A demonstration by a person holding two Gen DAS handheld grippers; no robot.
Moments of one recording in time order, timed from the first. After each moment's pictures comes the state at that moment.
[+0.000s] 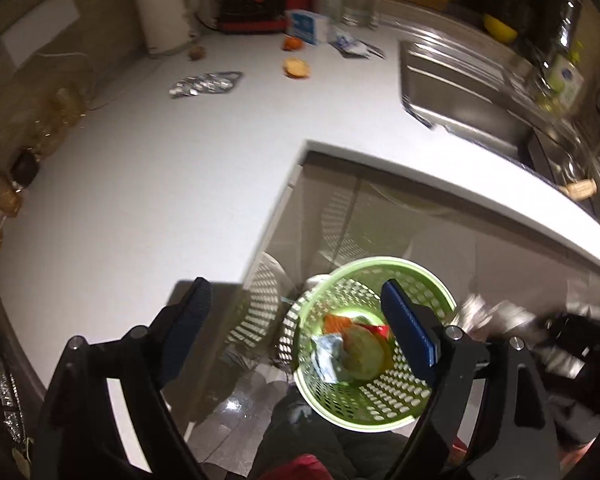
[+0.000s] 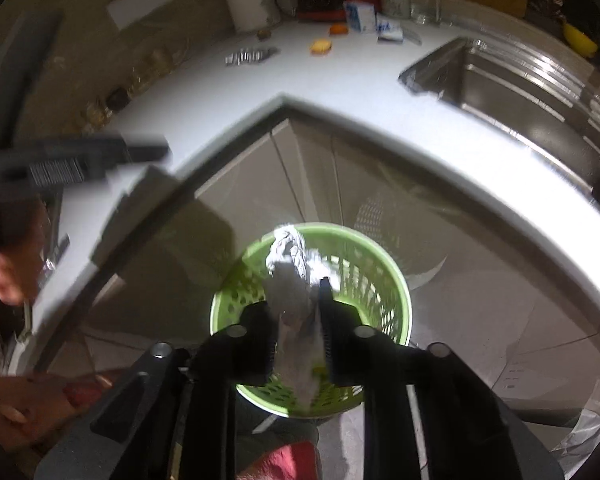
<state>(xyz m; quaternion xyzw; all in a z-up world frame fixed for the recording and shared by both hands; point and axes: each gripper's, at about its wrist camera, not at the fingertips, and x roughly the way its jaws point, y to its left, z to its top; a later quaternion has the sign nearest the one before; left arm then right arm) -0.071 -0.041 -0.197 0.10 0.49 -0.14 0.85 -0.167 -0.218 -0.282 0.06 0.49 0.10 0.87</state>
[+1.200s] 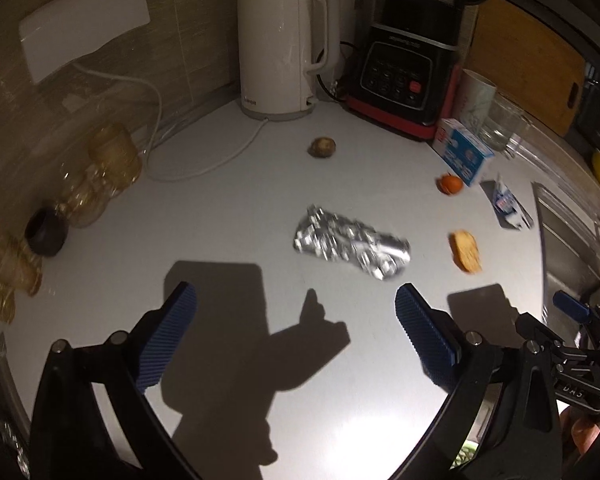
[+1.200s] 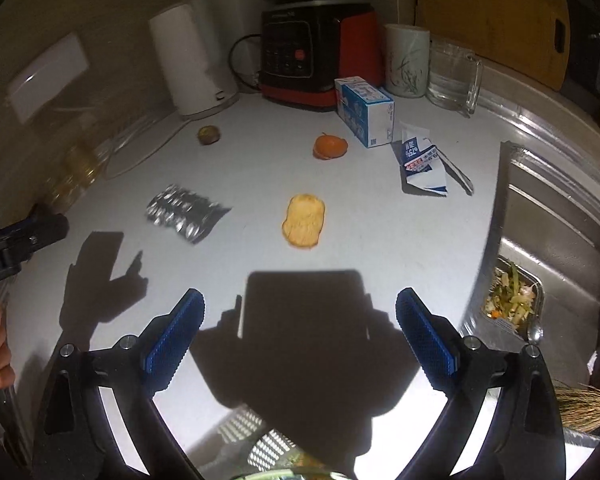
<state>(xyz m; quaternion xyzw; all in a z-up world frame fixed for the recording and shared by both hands) 0.197 0.046 -0.166 0.02 0.43 -0.05 0.90 0.154 -0.199 -0.228 0.06 0.43 0.02 0.90</state>
